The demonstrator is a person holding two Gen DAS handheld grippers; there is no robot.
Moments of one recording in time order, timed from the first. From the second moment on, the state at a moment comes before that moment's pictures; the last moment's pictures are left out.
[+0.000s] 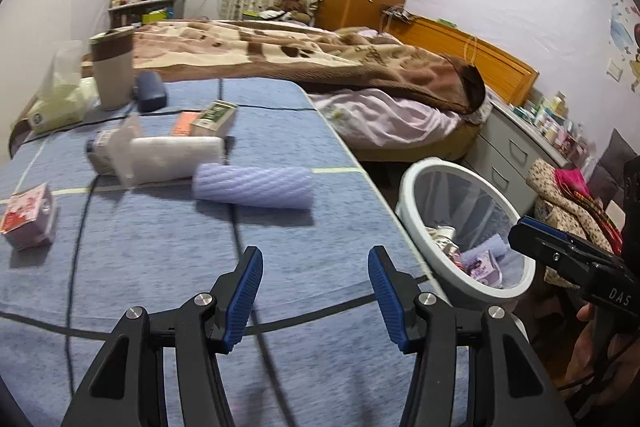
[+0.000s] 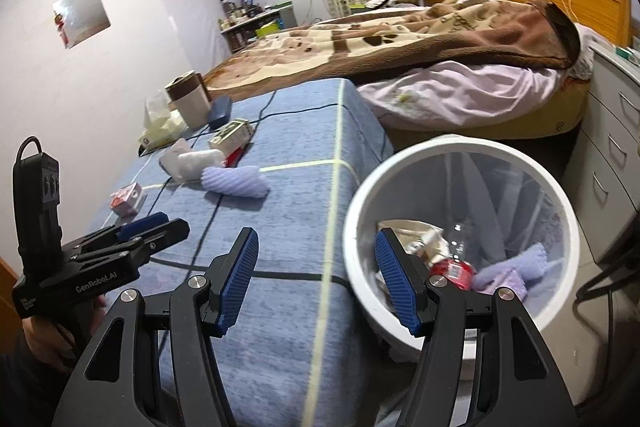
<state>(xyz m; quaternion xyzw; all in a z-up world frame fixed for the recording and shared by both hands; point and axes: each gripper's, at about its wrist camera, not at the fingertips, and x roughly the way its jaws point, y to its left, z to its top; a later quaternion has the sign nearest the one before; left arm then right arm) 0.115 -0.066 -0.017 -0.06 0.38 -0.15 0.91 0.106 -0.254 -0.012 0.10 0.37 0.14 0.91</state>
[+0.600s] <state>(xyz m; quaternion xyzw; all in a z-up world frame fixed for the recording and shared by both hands) 0.114 0.007 -0.020 -0.08 0.37 -0.07 0.92 0.122 -0.201 -0.001 0.05 0.37 0.20 0.91</state>
